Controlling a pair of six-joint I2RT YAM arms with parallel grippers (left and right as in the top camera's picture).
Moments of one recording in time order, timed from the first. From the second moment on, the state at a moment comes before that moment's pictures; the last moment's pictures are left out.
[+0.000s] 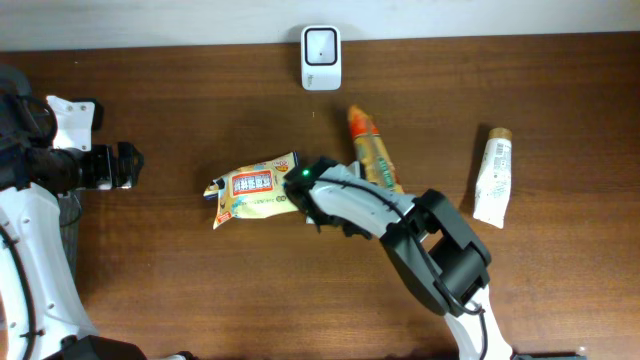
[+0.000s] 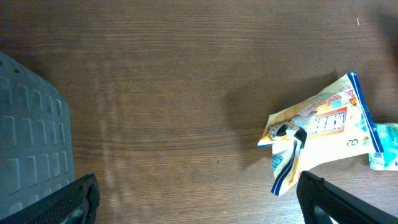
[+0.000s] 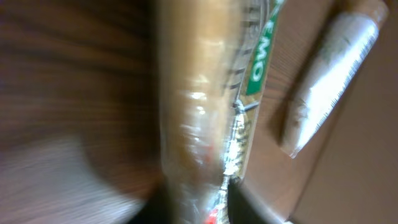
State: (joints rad) left arm 0.45 1.53 1.51 -1.06 0.32 0.40; right arm 0.75 2.20 1.55 -1.32 0.67 0.56
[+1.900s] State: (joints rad) left arm 0.45 1.53 1.51 -1.06 0.32 0.40; right arm 0.14 2.01 1.85 -1.32 -0.77 -0.18
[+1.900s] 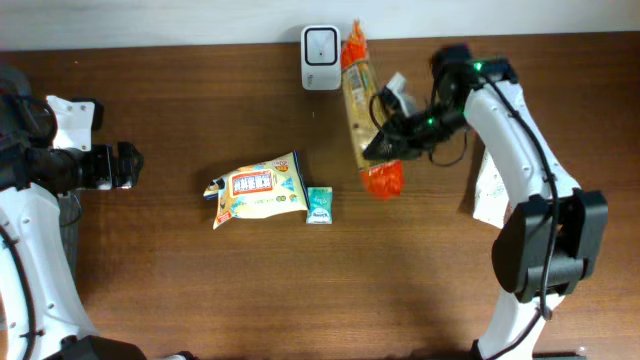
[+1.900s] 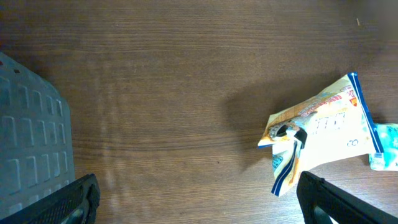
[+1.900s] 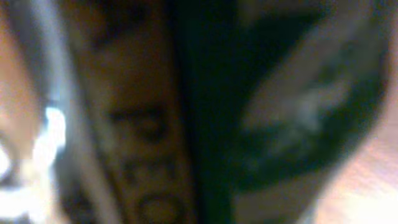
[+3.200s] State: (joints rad) left arm 0.45 1.53 1.51 -1.06 0.32 0.40; right arm 0.46 2.55 1.98 0.03 1.10 -0.78
